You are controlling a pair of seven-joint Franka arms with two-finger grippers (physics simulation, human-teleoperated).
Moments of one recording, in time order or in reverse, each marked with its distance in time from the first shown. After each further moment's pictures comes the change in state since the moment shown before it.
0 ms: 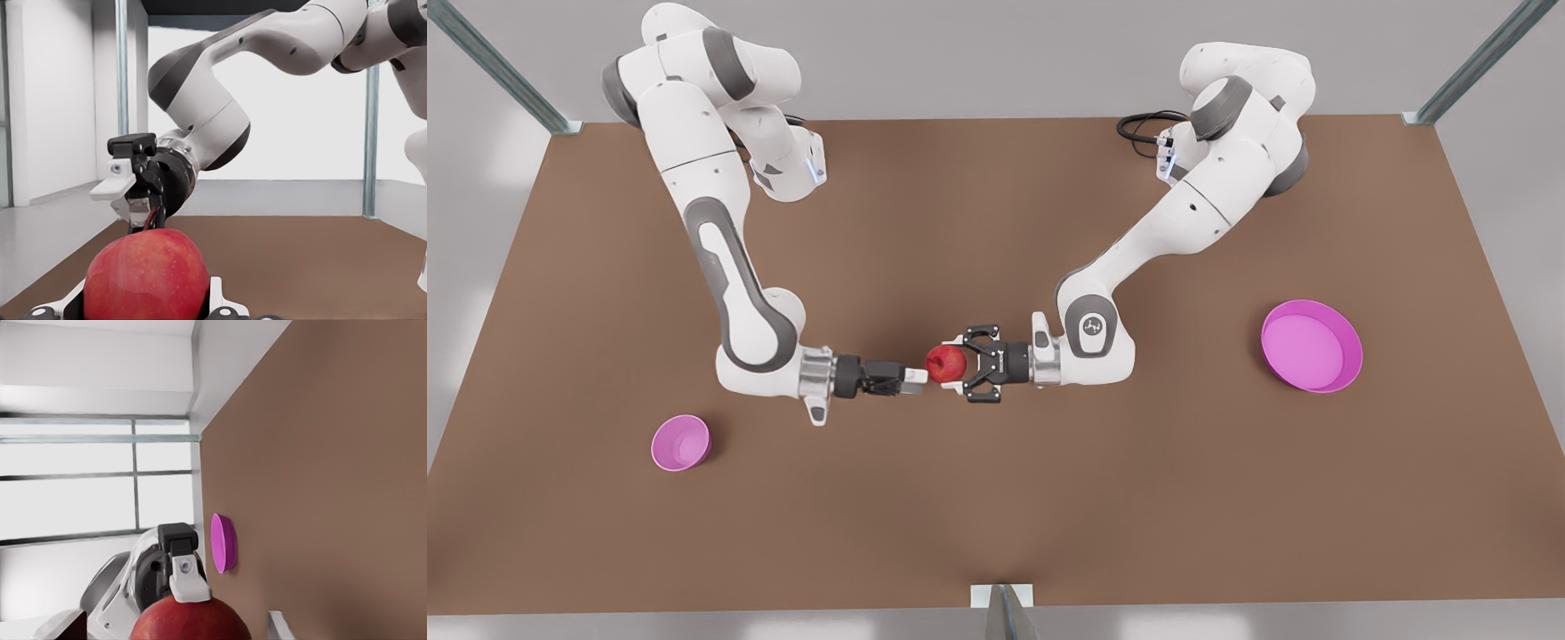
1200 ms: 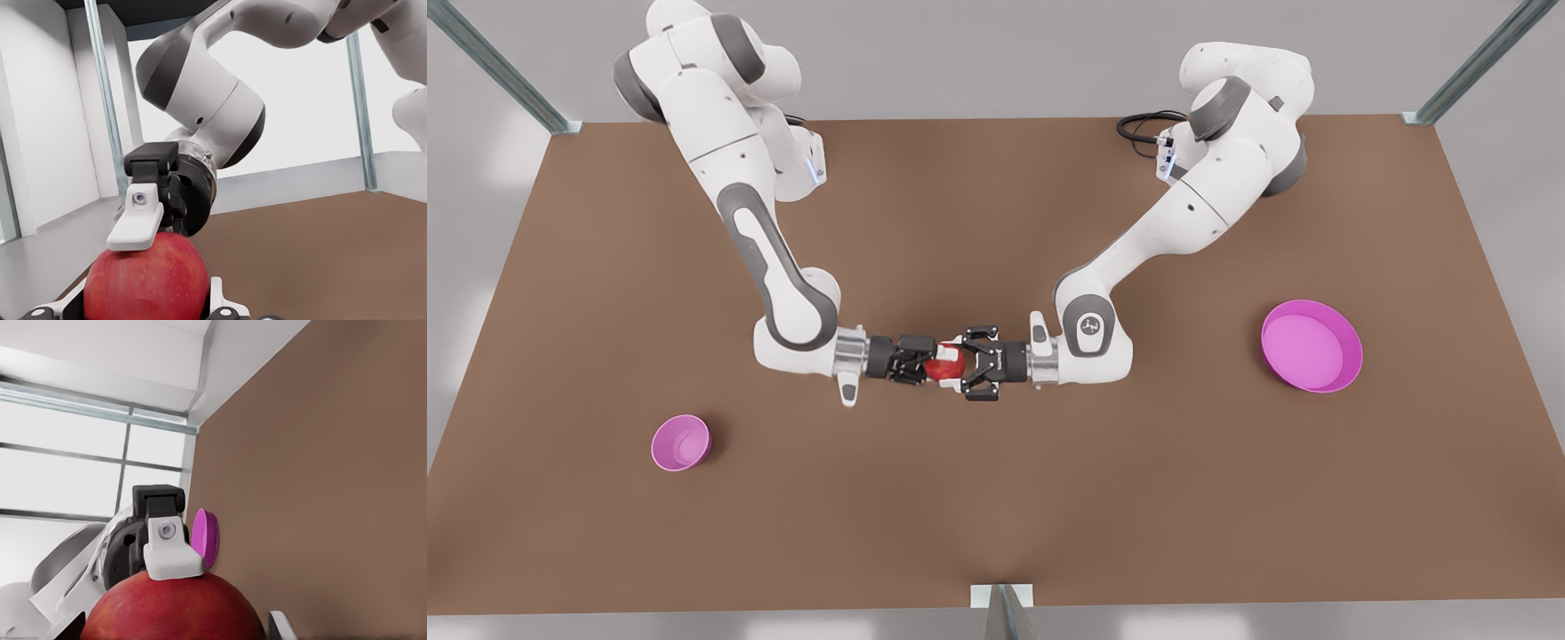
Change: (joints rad) left arm -0.007 0.002 0.003 0.000 -0.005 0.001 0.158; right arm 0.069 -0.041 0.047 -0.084 0.062 0.136 -0.204
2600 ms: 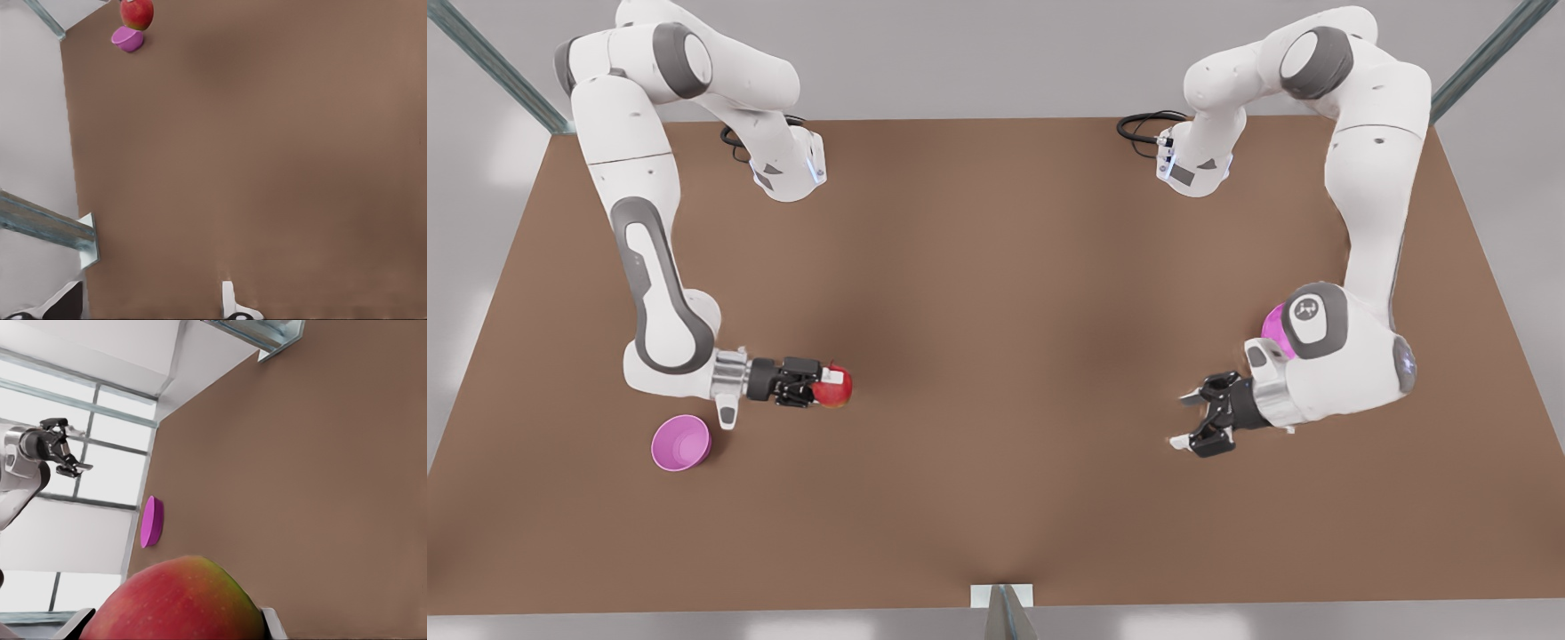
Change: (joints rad) left arm 0.547 -0.354 0.002 0.048 1.342 -0.372 -0.515; right arm -0.387 -0.016 0.007 -0.029 -0.401 -0.202 -0.037
